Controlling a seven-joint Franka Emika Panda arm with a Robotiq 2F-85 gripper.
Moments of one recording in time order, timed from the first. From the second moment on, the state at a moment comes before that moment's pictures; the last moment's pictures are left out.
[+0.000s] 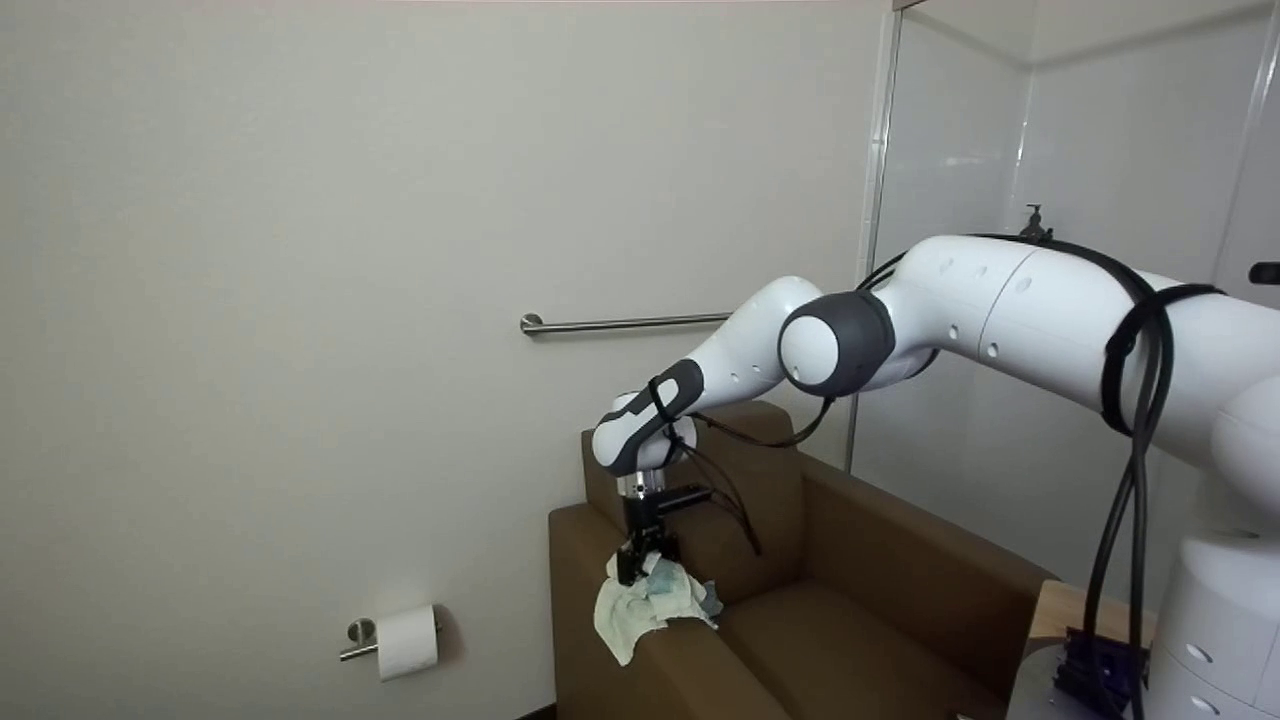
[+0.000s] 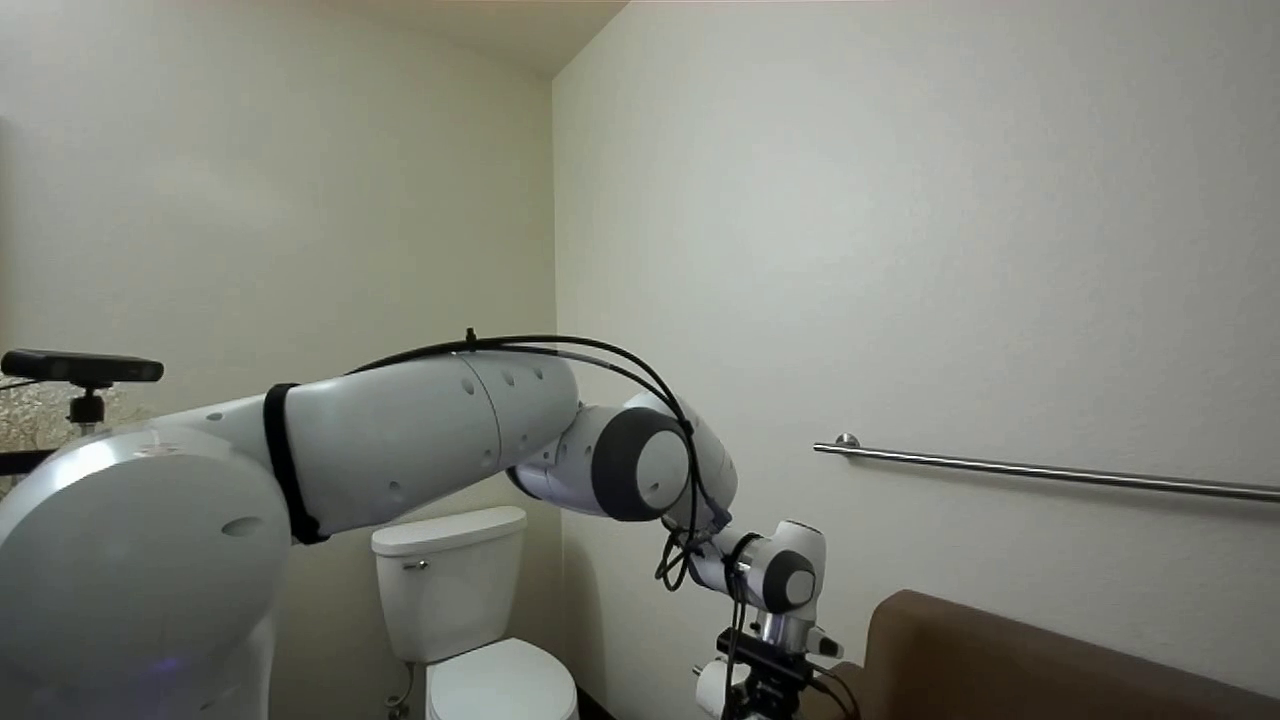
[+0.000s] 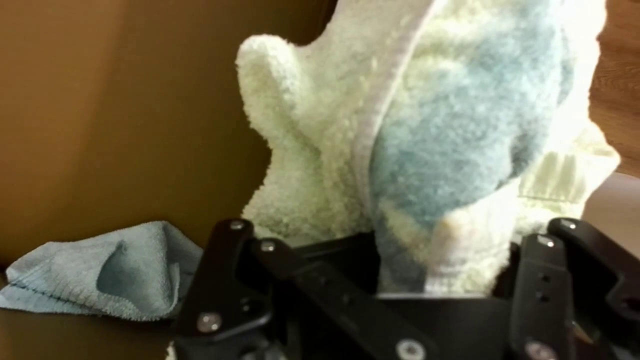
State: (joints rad) arm -0.19 1.32 0.03 -1.04 0.07 2.05 -0.12
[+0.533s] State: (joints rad) arm -0.18 1.16 0.04 -1.36 0.07 2.29 -0.11
